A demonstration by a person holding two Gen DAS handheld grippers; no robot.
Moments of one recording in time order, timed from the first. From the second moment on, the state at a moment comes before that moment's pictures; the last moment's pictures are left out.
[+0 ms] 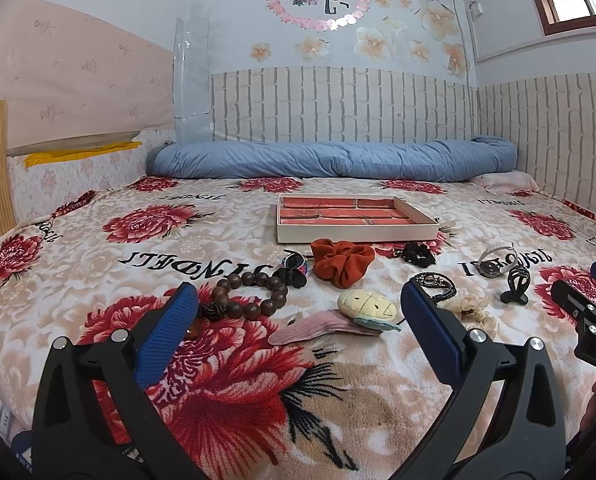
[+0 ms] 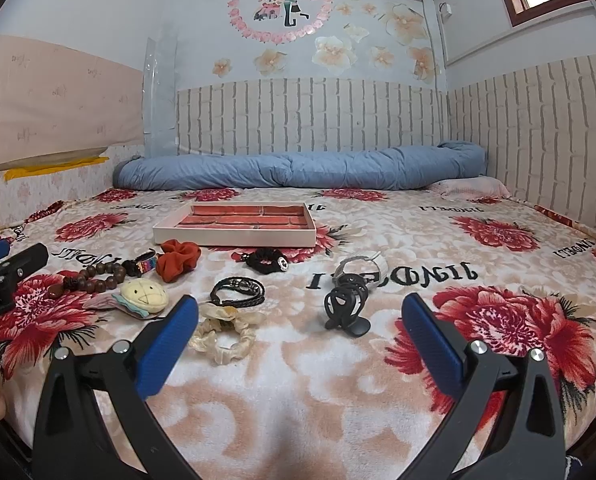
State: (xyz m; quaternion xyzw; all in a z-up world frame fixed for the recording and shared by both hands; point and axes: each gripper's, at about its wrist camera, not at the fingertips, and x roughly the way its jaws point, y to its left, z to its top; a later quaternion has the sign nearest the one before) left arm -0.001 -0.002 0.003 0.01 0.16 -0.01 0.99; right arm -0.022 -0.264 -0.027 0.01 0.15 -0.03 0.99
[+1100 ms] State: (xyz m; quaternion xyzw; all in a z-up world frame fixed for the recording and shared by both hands) left arm 0.000 -0.002 -0.001 0.02 0.16 -0.01 0.99; right arm -0.020 -0.263 -0.034 0.01 0.15 -0.03 0.99
